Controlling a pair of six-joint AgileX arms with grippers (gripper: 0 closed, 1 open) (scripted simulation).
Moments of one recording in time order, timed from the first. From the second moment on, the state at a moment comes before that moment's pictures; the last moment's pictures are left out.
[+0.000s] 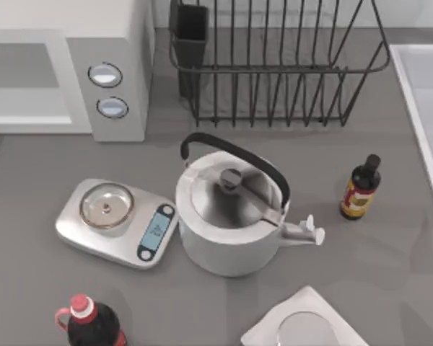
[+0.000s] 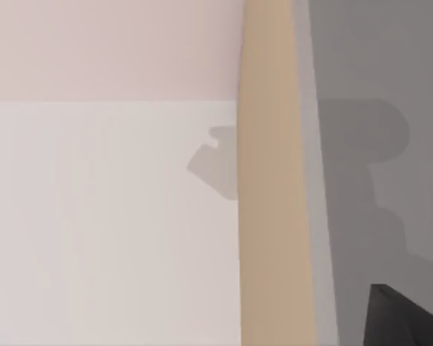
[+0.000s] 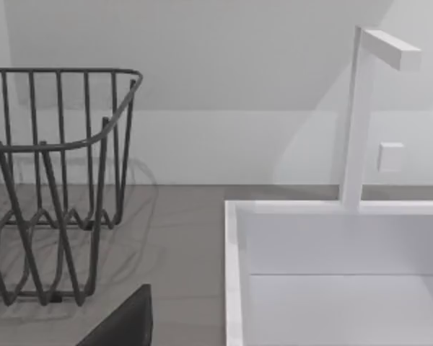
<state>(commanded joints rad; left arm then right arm) 1.05 1.88 1.13 -0.38 0.68 0.93 0.00 0.00 0.00 0.00 0.00 0.00</state>
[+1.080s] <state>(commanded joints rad) 0.88 1.57 0.75 -0.20 0.59 0.74 0.00 0.00 0.00 0.00 0.00 0.00</state>
